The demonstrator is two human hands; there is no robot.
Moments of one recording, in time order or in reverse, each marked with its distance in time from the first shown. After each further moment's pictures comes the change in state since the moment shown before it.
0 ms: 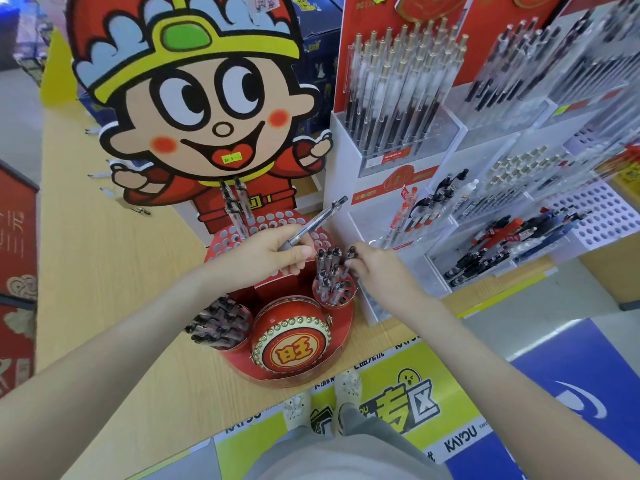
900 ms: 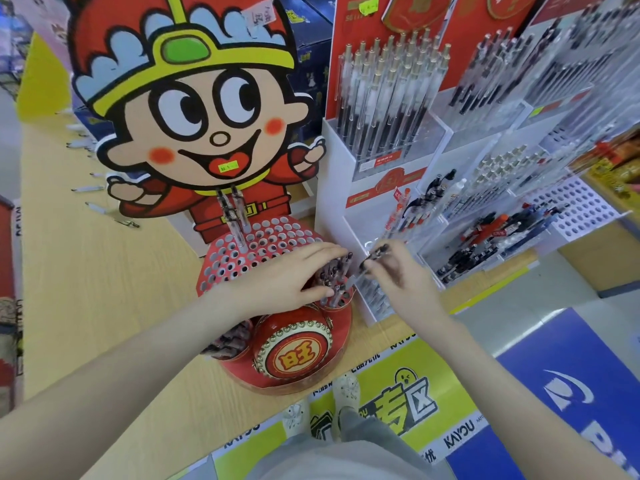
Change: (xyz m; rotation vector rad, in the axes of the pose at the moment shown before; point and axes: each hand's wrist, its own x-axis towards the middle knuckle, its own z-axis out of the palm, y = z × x) left_hand 0.011 -0.014 0.022 0.699 -0.109 0.319; right_hand -0.042 0.006 -0.006 0.445 0.249 0.003
